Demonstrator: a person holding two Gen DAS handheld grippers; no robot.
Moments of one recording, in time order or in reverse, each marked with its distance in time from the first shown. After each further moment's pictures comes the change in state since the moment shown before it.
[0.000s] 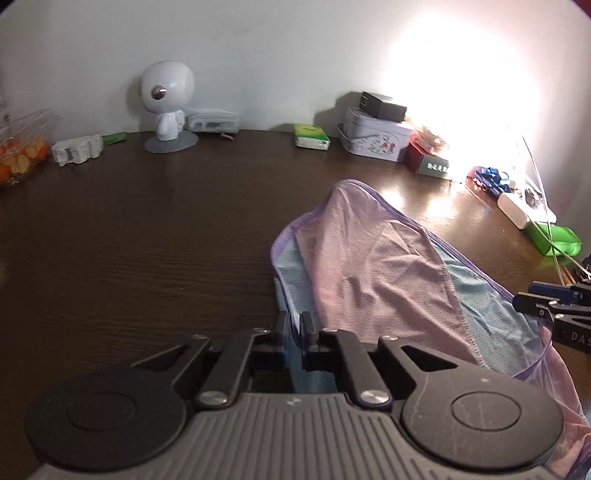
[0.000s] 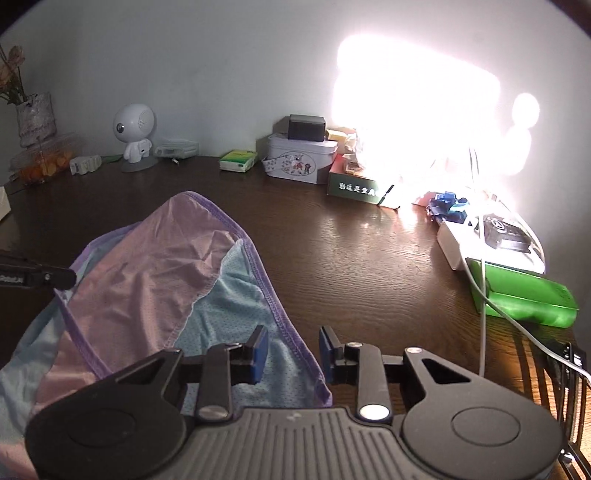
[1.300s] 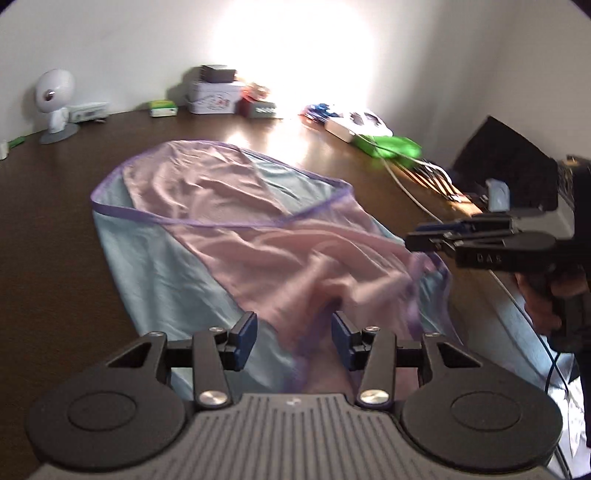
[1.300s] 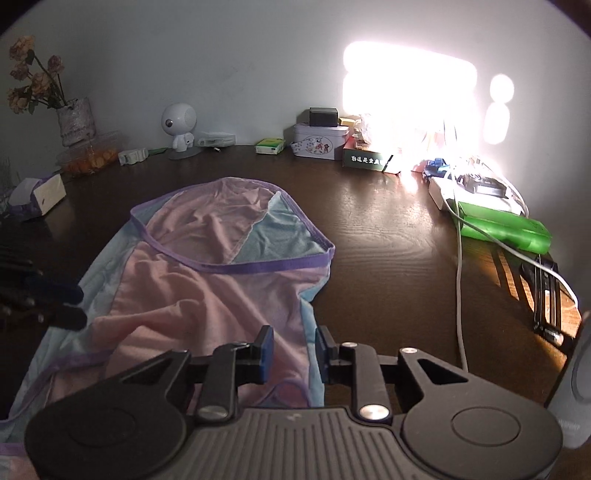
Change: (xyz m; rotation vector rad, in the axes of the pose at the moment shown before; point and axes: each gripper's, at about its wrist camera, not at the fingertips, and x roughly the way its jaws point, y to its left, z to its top) left arm -0.111 -0.063 -0.104 0.295 0.084 -0.385; right arm -0.117 0.006 -0.084 0.056 -0.002 0.097
